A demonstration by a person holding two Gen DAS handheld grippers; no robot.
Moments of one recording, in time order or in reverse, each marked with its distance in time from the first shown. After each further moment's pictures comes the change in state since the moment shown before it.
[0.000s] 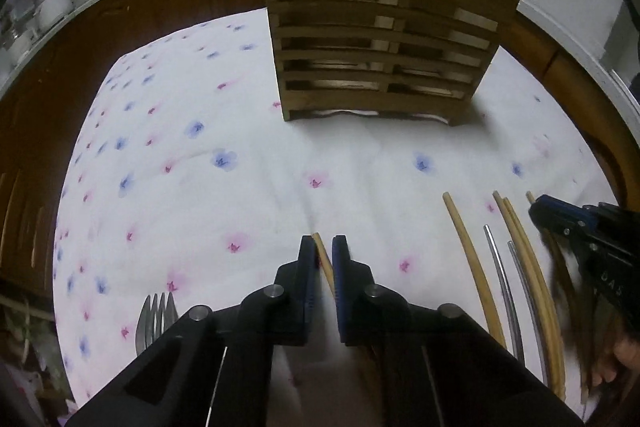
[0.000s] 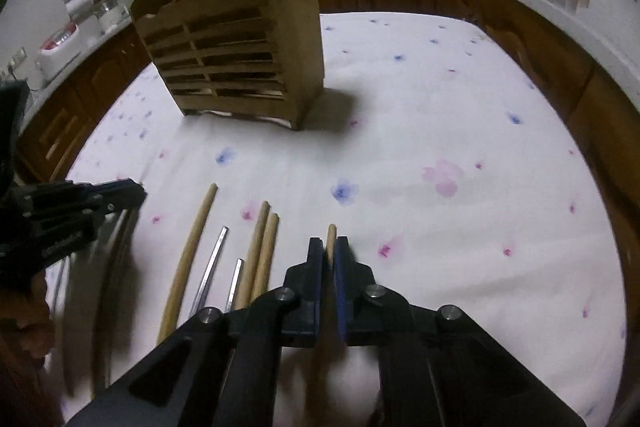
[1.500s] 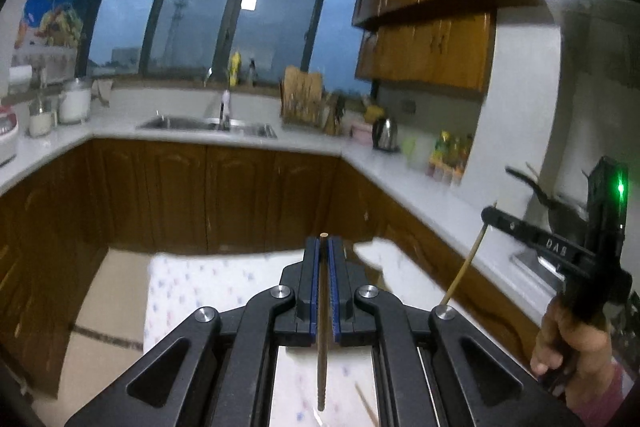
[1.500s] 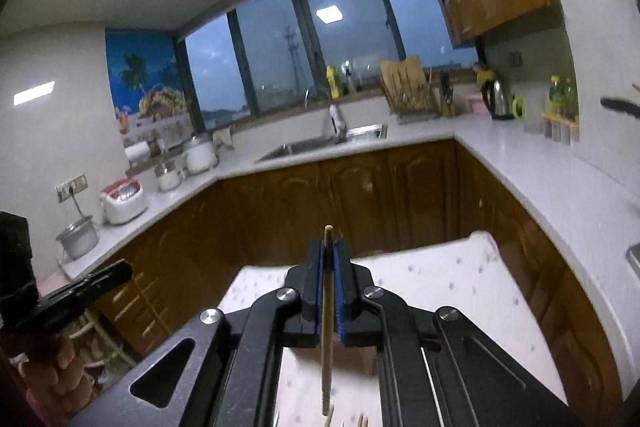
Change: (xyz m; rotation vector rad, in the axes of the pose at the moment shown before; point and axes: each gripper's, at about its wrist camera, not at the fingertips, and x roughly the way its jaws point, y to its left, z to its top) left arm -0.263 0.051 -0.009 -0.045 -0.694 -0.147; right arm -0.198 0.029 0.126 0.050 -0.628 0.146
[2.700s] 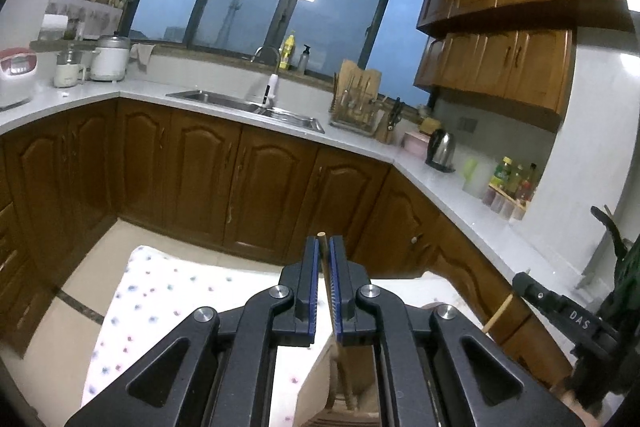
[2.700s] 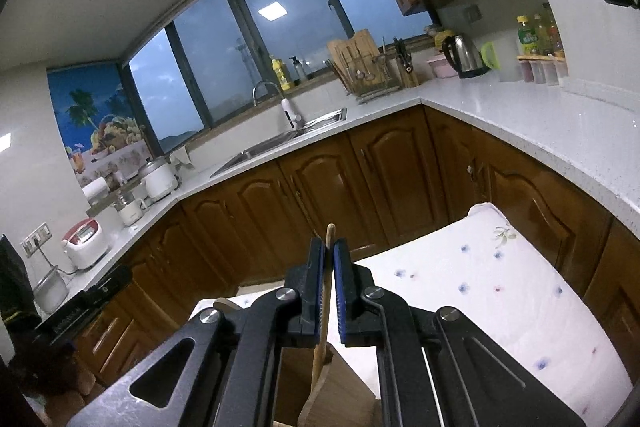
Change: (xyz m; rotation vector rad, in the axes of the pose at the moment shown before) left arm 0.228 0.031 -0.054 -0.188 -0.008 0.125; right arm 0.127 -0.070 -0.035 0.190 0.026 -0.084
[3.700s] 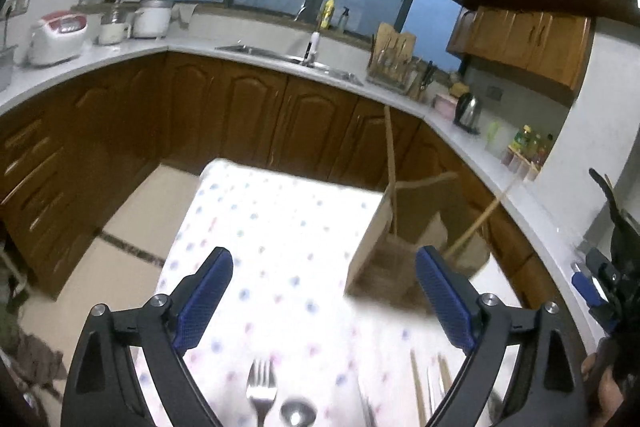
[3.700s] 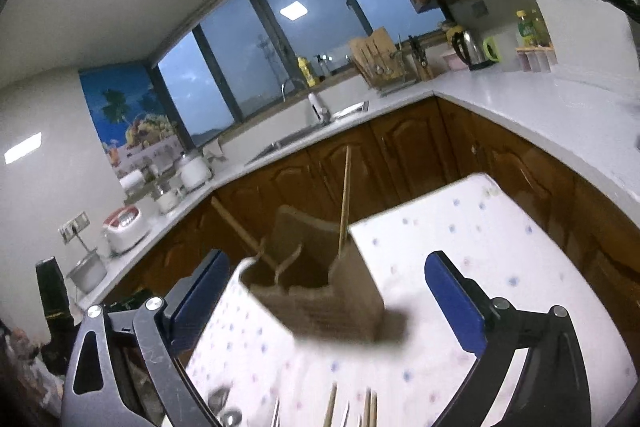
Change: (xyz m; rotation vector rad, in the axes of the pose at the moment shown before) left arm -0.172 0.029 -0.021 -0.053 0.162 0.091; right arm -0.128 0.001 -0.052 0.006 0.030 0.096
